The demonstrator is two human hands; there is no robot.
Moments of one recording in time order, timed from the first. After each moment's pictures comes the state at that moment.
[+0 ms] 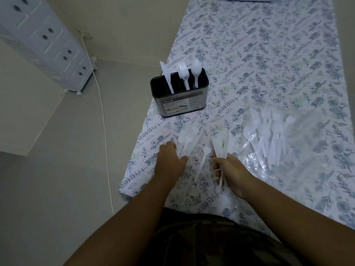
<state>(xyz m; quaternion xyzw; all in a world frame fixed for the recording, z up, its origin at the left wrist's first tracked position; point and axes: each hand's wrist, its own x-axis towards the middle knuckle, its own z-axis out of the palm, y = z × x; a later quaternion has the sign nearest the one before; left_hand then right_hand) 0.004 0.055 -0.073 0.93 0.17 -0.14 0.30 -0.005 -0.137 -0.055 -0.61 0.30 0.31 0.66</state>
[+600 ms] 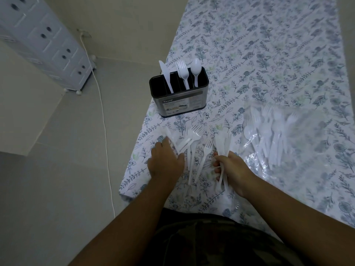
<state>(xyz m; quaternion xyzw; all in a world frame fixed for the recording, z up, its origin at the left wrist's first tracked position) 0.001 0.055 -0.060 0.97 0.18 -0.09 0.15 0.000 -0.138 -0.053 -0.61 0.31 0.29 0.67</state>
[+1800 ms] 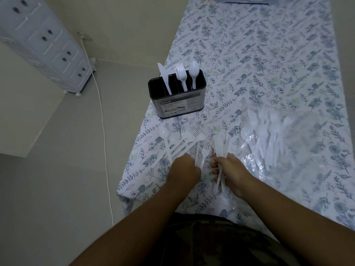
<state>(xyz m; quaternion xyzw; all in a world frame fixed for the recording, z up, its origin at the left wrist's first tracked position) -0.013 0.012 -0.060 0.94 0.09 -0.18 0.26 -0.001 -0.142 -0.058 -0.59 0.31 0.29 0.69</state>
